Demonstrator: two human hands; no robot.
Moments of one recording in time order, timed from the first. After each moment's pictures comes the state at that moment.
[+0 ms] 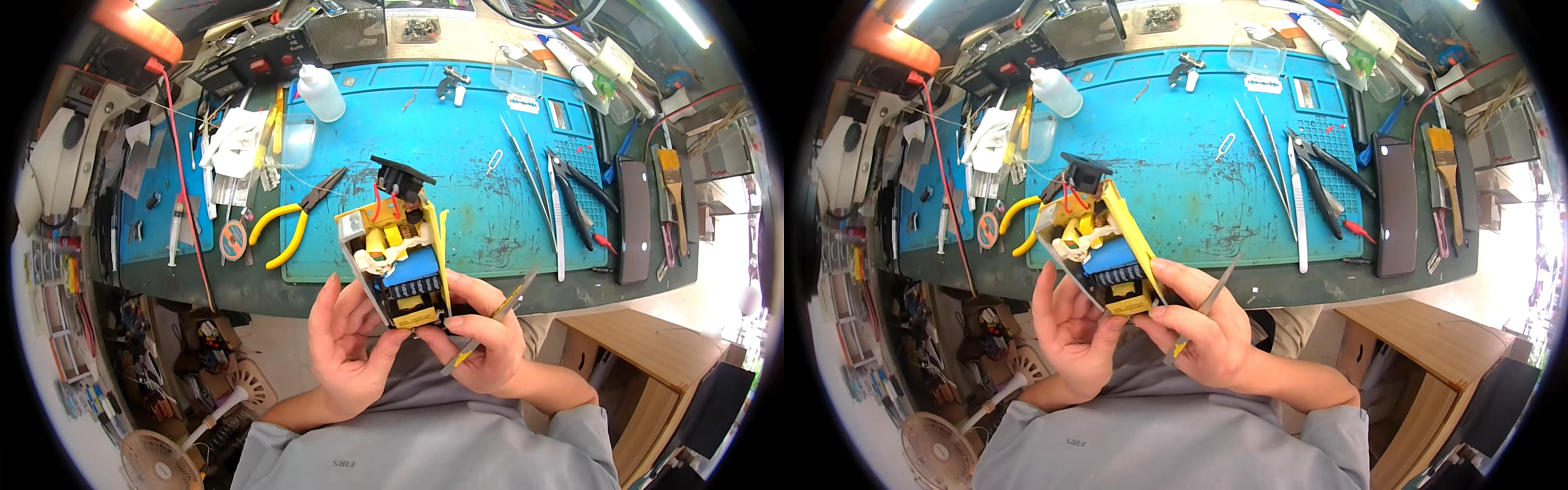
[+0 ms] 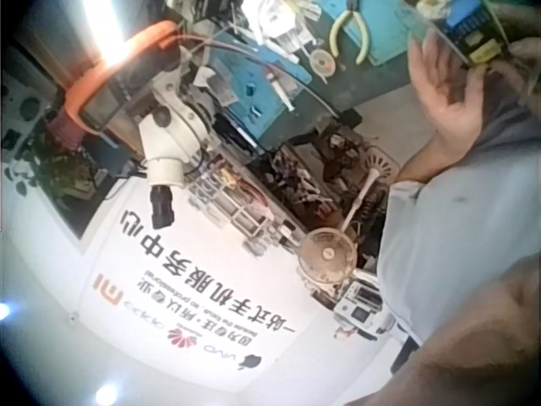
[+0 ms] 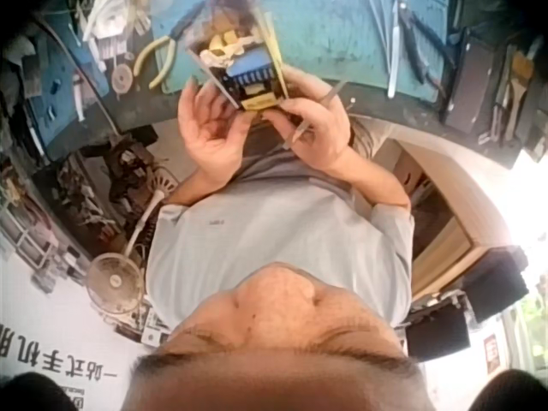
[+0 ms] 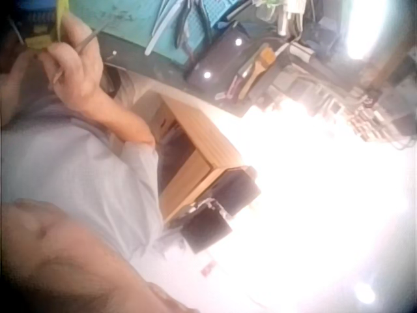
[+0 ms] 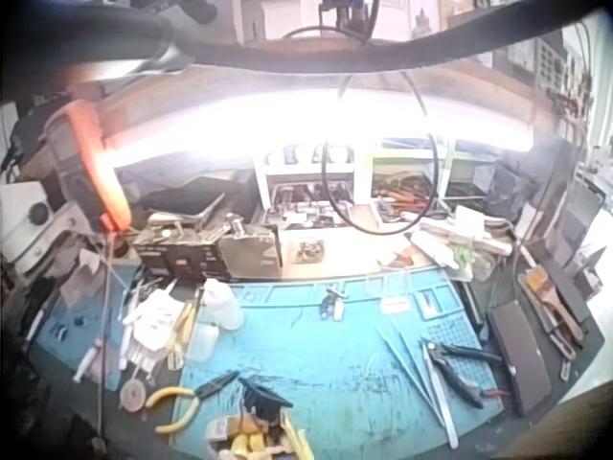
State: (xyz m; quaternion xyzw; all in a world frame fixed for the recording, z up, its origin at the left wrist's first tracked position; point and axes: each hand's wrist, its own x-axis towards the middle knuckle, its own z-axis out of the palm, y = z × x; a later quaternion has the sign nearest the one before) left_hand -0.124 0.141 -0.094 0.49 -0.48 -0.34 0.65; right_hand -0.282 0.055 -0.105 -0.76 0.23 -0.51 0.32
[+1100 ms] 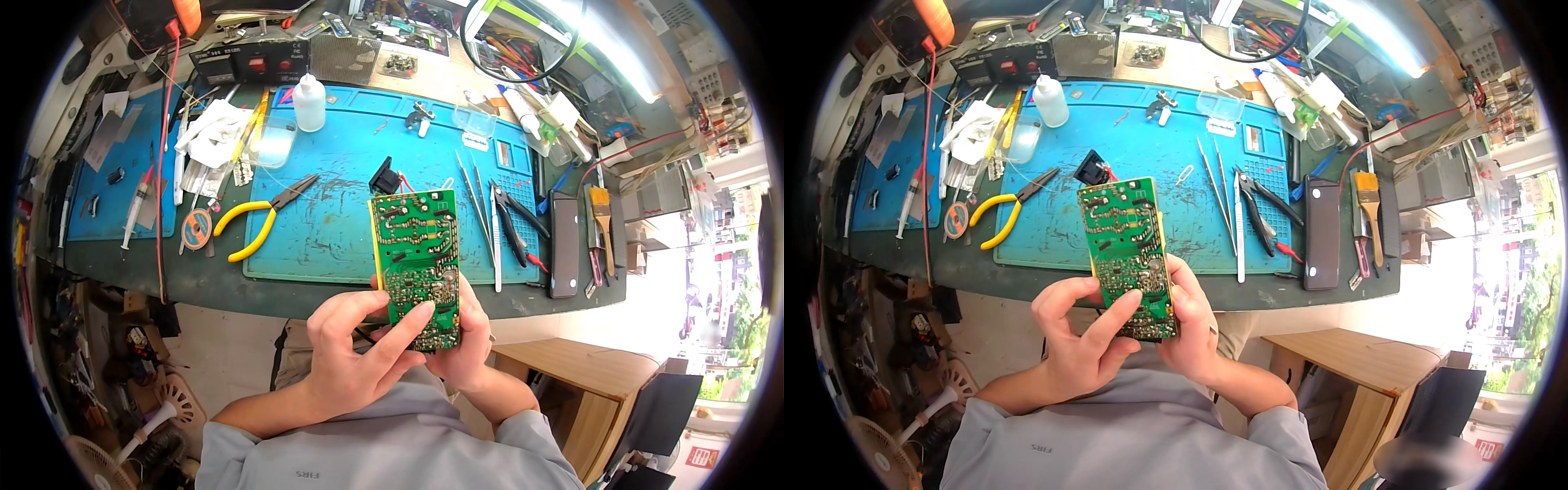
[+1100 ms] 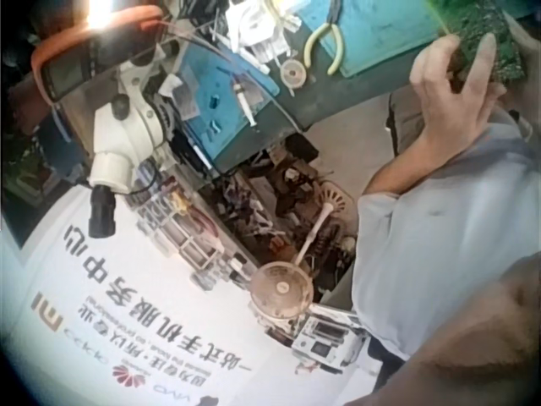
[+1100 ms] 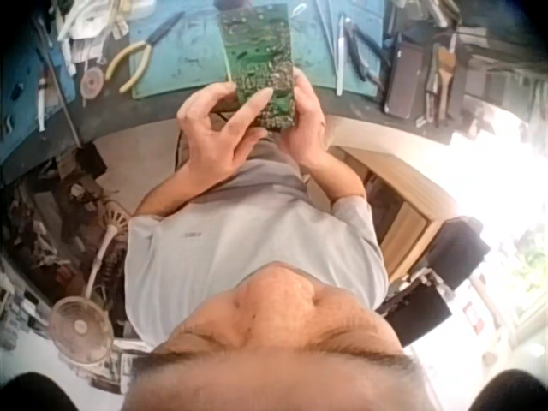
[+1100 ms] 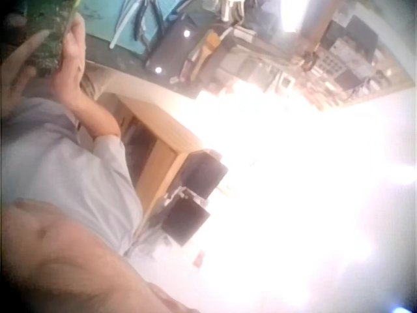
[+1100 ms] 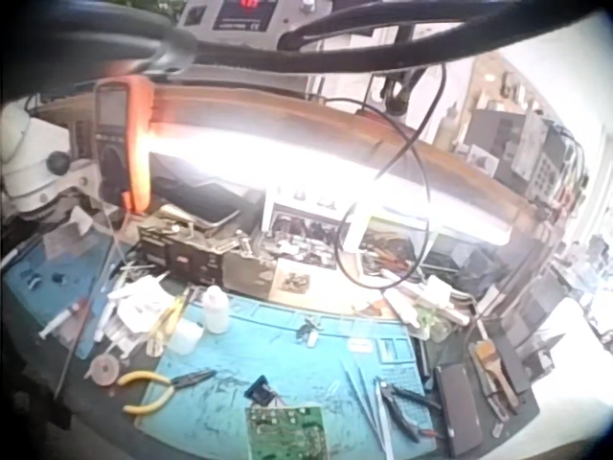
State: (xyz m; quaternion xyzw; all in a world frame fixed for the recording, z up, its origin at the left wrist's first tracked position) left_hand -0.140 0.124 -0.074 0.55 -0.70 -0.01 0.45; right_hand -0.293 0.051 -0.061 -0.40 0.32 -0.36 0.78
